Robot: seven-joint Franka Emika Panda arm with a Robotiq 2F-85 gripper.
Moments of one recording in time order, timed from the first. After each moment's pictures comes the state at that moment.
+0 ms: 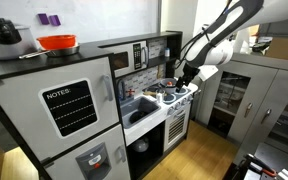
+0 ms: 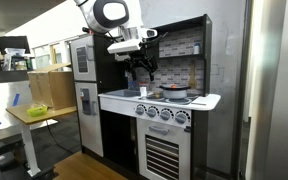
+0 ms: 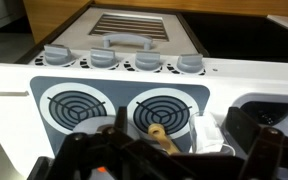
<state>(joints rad) -0.09 0.16 -0.14 -2.27 0.22 2.71 -0.50</state>
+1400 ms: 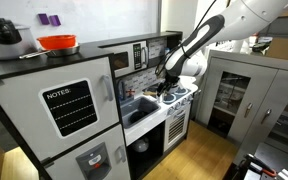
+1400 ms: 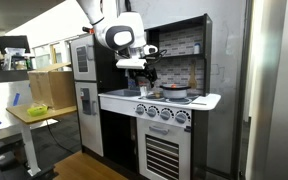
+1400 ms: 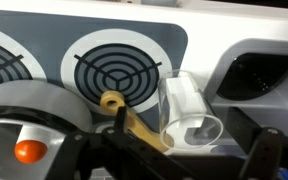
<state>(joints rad) -0.25 0.42 0.13 -2.07 0.32 2.85 -0.53</state>
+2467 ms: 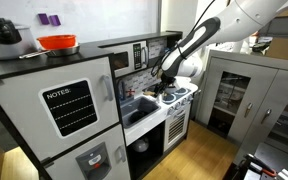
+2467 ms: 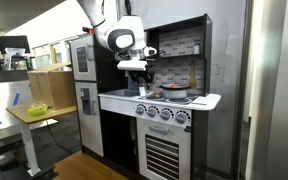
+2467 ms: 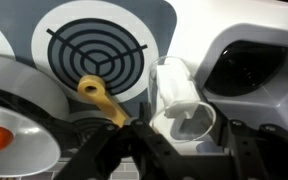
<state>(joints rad) -0.29 0.46 0.20 -2.02 0.30 2.85 -0.57</state>
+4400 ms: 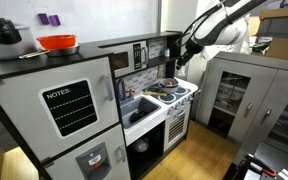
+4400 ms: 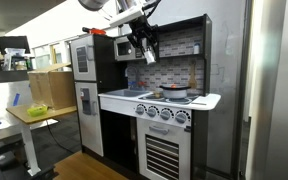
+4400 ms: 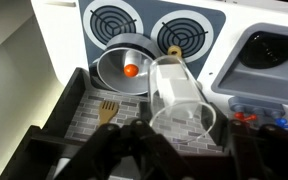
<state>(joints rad) -0.20 -0.03 -0.05 -2.27 0.13 2.78 -0.51</state>
